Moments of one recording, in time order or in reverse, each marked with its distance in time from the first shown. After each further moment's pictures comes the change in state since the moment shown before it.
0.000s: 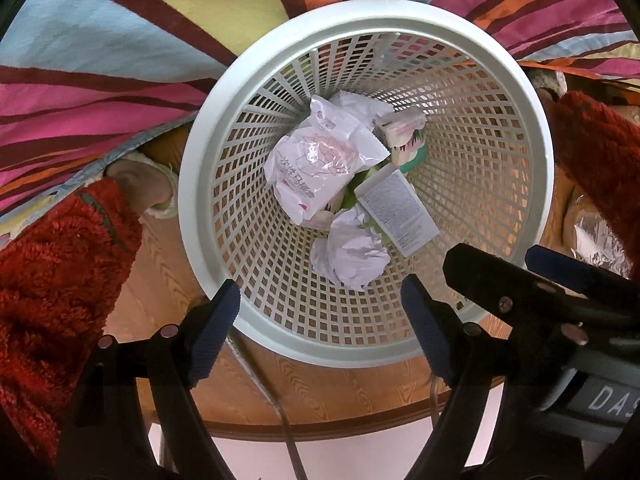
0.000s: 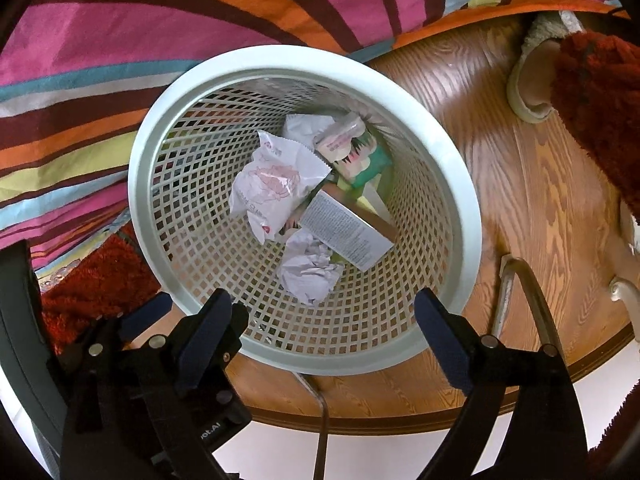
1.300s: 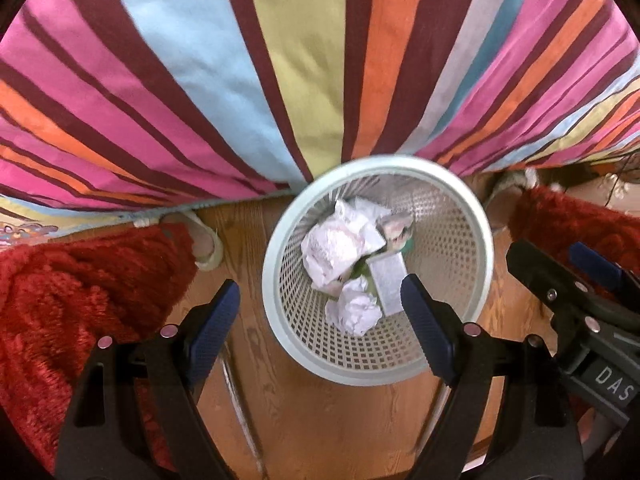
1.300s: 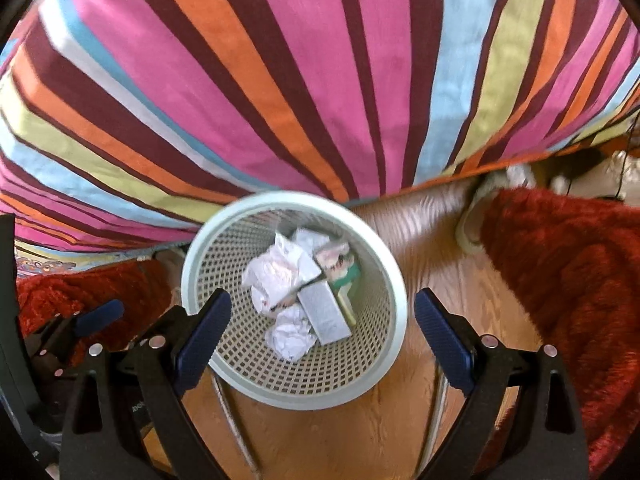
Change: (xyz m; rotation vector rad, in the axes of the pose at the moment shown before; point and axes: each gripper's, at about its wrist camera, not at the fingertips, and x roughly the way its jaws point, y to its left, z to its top) left arm -0.114 0.026 -0.047 -0.116 -0.400 -0.007; right arm -0.115 0.038 -0.054 -0.238 -0.516 -0.143
